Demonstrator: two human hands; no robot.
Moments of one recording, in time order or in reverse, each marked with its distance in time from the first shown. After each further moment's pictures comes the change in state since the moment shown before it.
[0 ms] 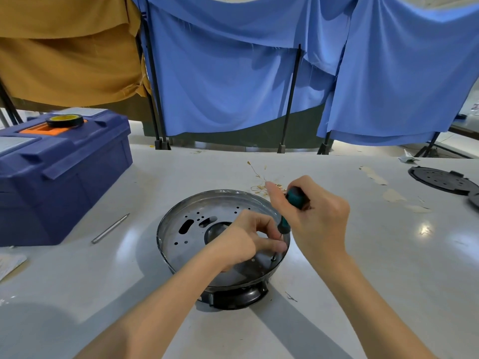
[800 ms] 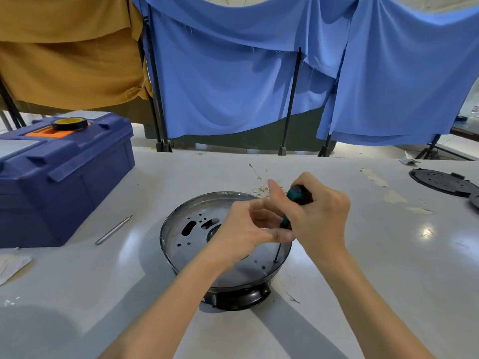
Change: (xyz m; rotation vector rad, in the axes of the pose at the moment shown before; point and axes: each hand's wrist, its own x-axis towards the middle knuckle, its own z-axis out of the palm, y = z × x) left_hand -0.013 0.017 -0.007 -0.206 0.071 0.146; right_hand 0.006 -0.007 0.002 0.029 0.010 0.122
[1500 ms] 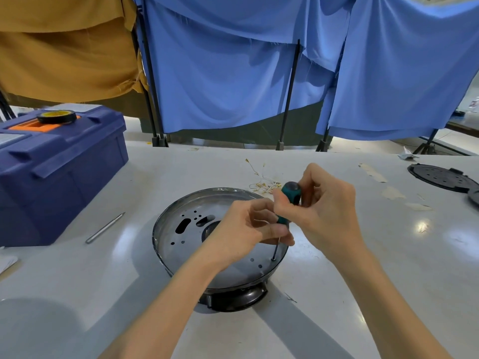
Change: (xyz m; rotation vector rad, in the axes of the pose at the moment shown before) left_hand 0.002 -0.004 0.000 -0.061 -0.095 -0.003; right_hand 0.006 0.011 -0.017 0.127 -0.245 0.157
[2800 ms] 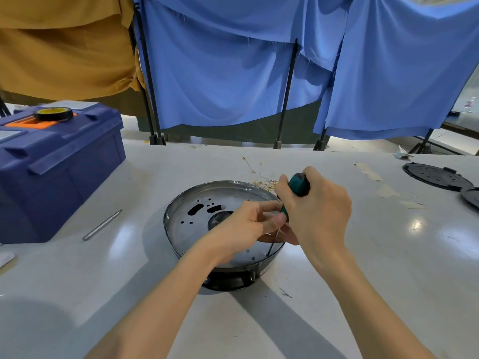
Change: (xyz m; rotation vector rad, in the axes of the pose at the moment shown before) left_hand 0.011 -0.002 0.006 -0.050 -0.146 -0.120; right_hand -0.004 -0.005 0.018 -0.458 0.209 0.124
